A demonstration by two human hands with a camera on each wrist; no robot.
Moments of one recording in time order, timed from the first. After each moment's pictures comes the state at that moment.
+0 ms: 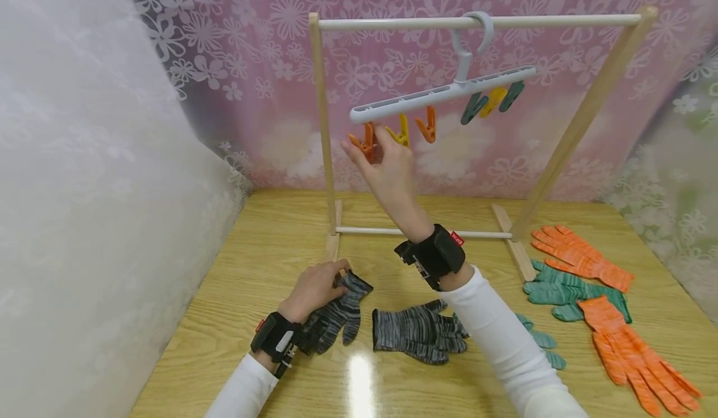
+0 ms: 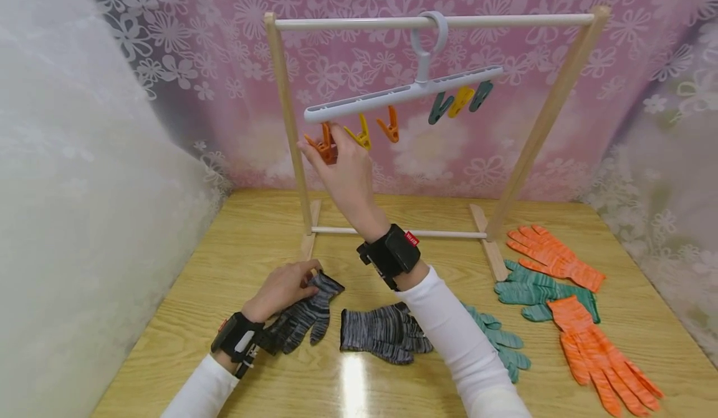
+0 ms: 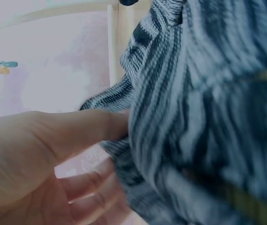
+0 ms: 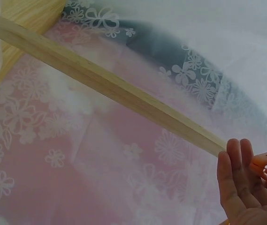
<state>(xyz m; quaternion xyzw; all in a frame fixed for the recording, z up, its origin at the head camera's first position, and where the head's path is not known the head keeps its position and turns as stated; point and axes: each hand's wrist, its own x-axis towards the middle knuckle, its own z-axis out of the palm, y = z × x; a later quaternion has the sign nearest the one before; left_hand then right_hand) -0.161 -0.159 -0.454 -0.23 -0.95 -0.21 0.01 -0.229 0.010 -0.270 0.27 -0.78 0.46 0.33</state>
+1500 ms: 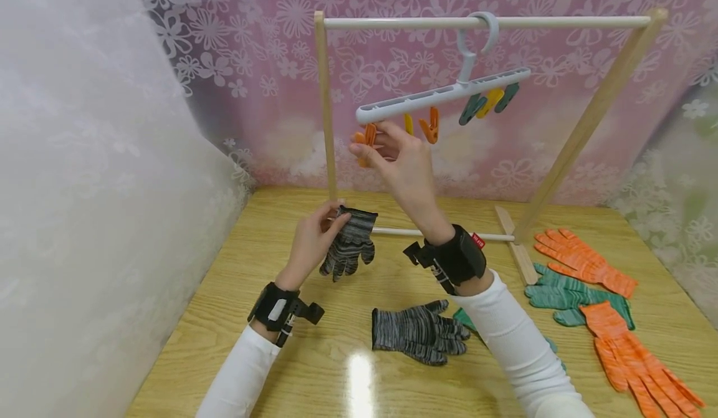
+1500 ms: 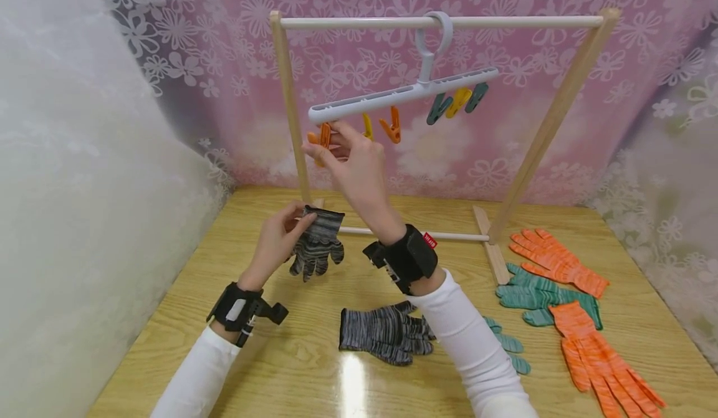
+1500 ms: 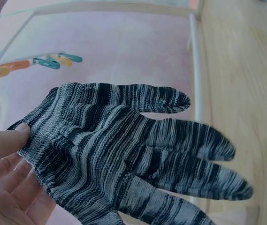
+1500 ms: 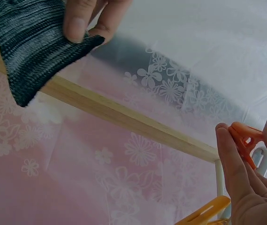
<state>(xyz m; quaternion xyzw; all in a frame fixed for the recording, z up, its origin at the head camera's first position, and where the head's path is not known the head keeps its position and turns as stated) -0.194 -0.154 -0.391 -0.17 -0.83 -0.48 0.21 -0.205 0.027 -0.249 0.27 -0.77 0.51 0.26</state>
